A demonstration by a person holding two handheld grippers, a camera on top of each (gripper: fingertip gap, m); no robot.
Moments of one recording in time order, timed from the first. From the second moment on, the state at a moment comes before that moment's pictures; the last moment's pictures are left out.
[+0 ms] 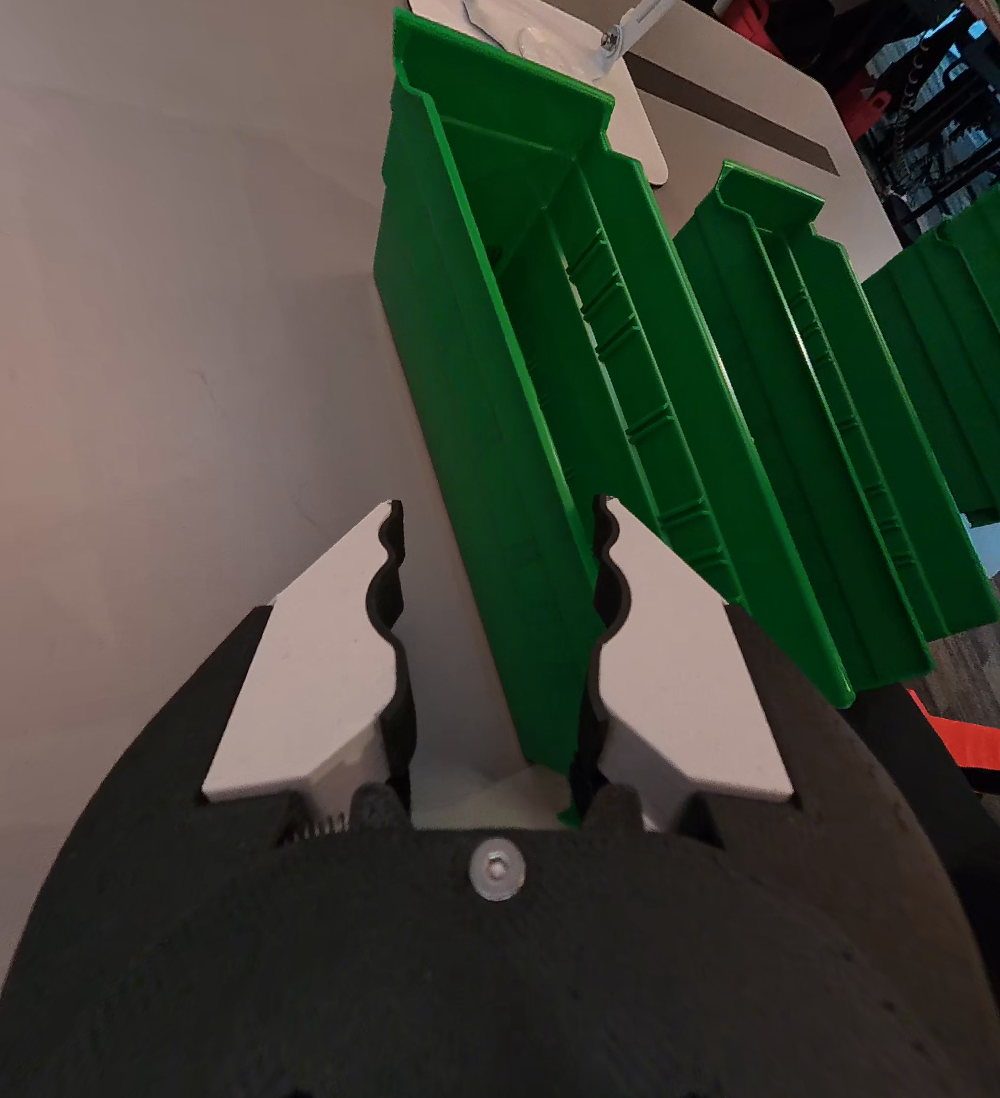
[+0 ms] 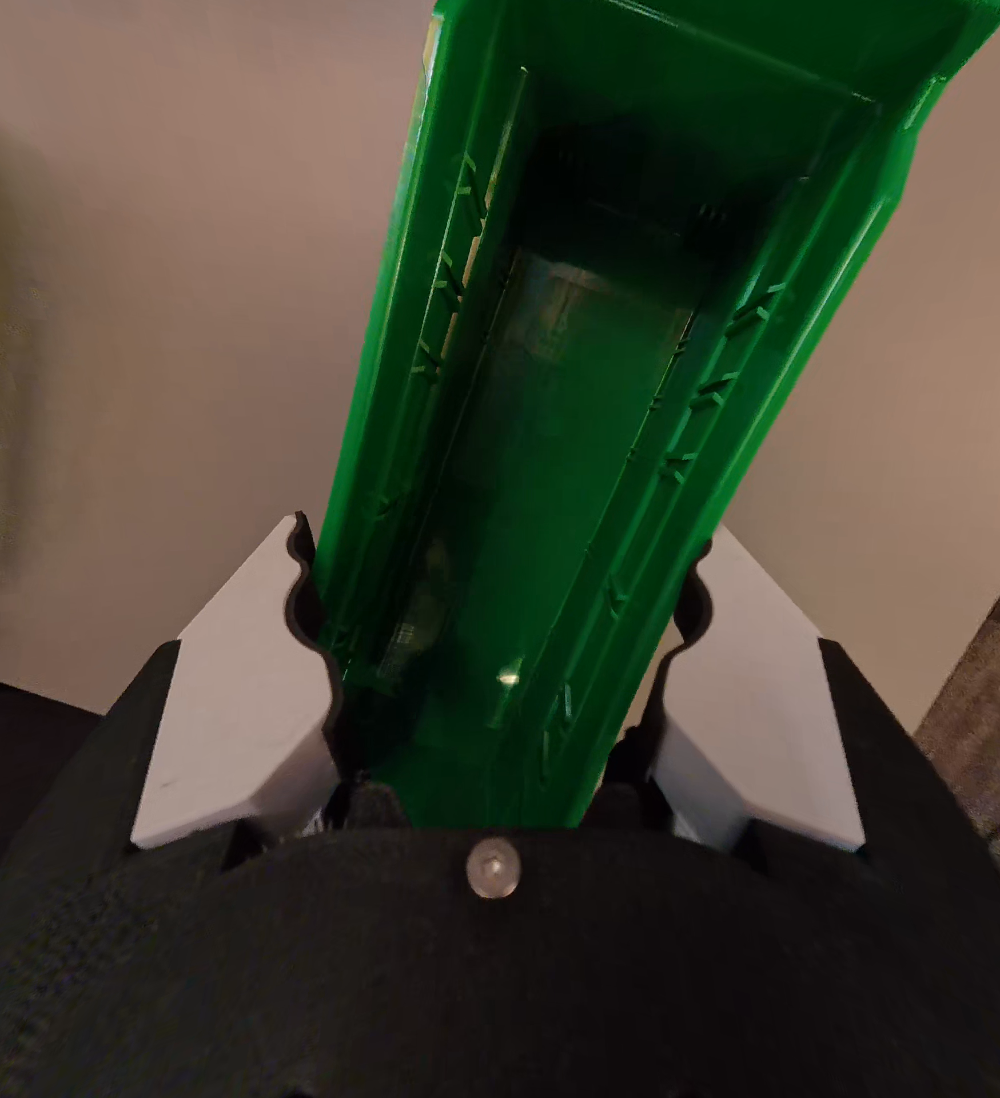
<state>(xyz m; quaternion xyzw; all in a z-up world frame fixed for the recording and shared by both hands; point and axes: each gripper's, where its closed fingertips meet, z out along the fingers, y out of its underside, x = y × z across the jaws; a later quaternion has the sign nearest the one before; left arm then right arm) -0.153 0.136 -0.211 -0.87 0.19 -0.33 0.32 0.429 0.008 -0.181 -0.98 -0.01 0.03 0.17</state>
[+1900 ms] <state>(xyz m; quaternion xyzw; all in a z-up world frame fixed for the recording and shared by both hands) -0.153 0.139 -0.203 -0.86 0.20 -0.34 0.33 0.127 0.072 -0.218 -0.95 -0.32 -0.01 0.06</state>
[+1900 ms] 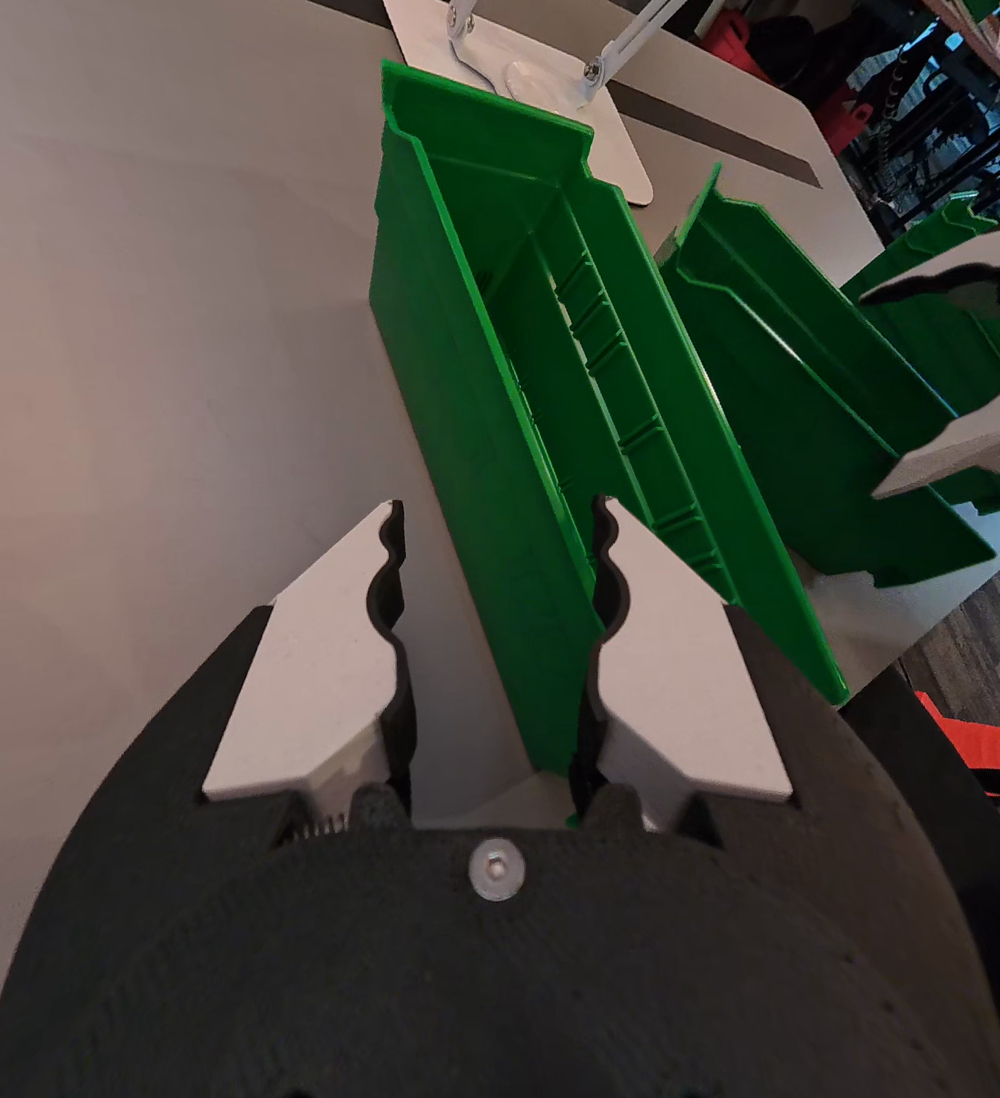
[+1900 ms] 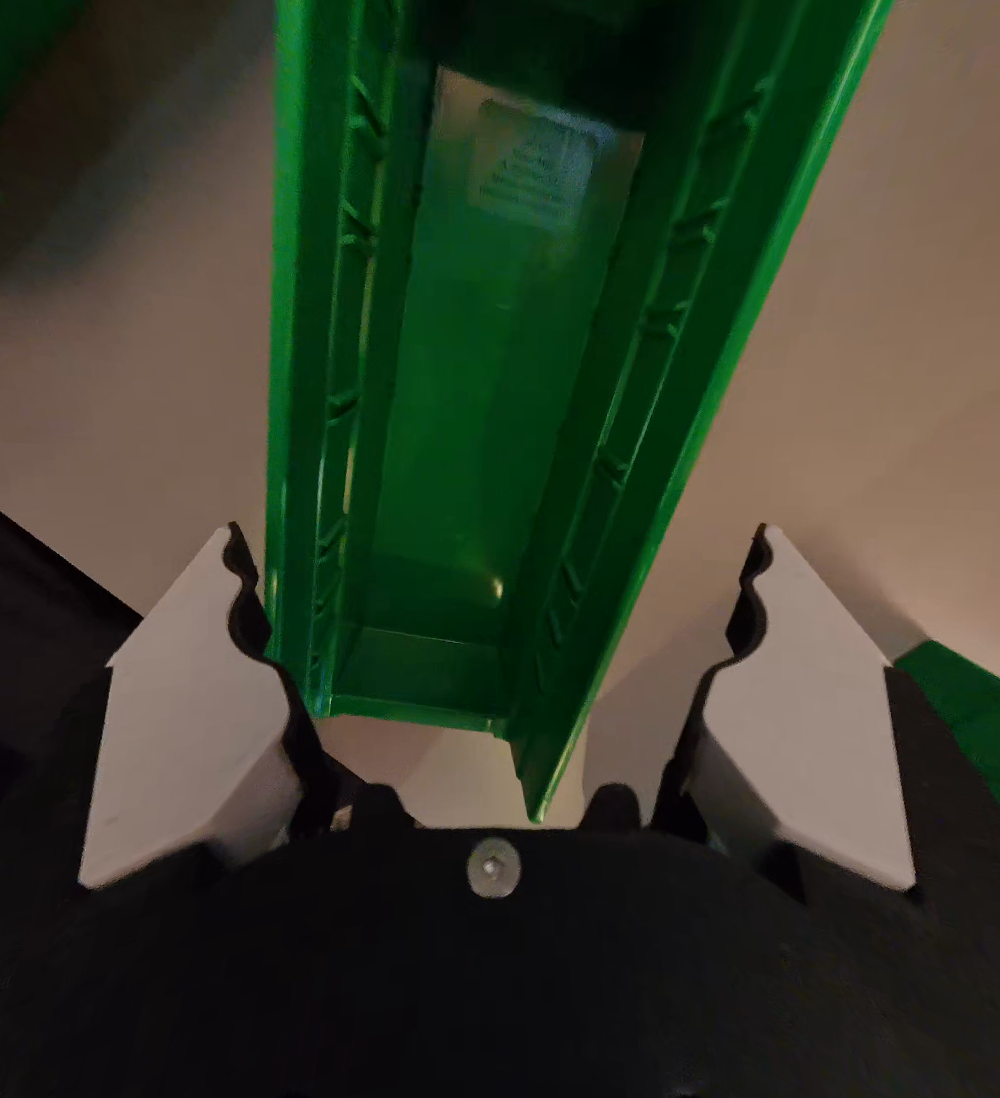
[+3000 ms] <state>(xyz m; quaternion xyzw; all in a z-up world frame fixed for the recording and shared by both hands) -0.154 0.139 -0.208 -0.86 0.21 -0.34 0.33 0.338 0.038 -0.042 -0.96 -0.14 0.04 0.23</state>
